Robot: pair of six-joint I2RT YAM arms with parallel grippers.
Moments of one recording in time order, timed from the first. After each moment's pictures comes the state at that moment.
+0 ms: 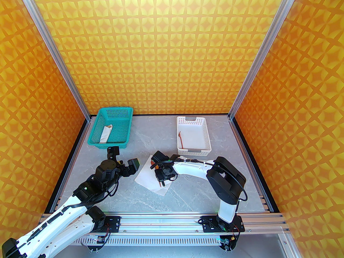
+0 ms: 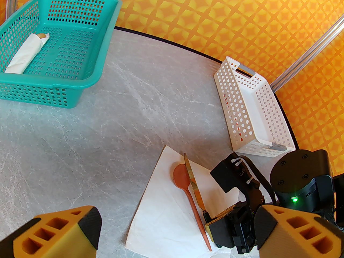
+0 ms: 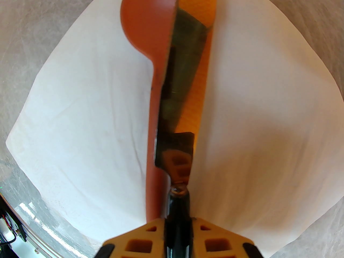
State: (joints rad) left arm -0.64 0.71 0.57 -0.32 -0.19 -0.66; right arm 0.87 1.84 1.15 -0.59 -0.06 0.52
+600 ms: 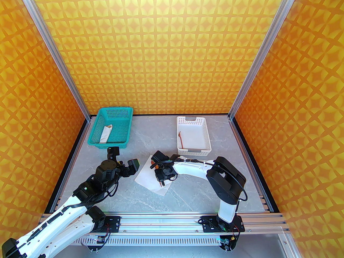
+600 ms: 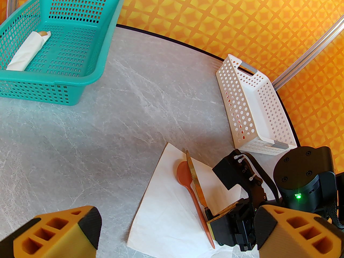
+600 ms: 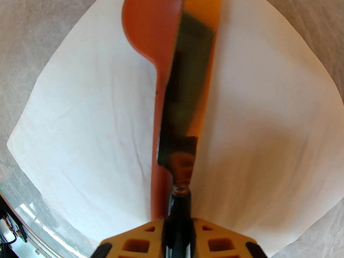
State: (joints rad) left arm -0.64 0.71 0.57 -0.33 -0.19 -0.66; right arm 0.87 1.84 1.15 -0.59 -0.06 0.52
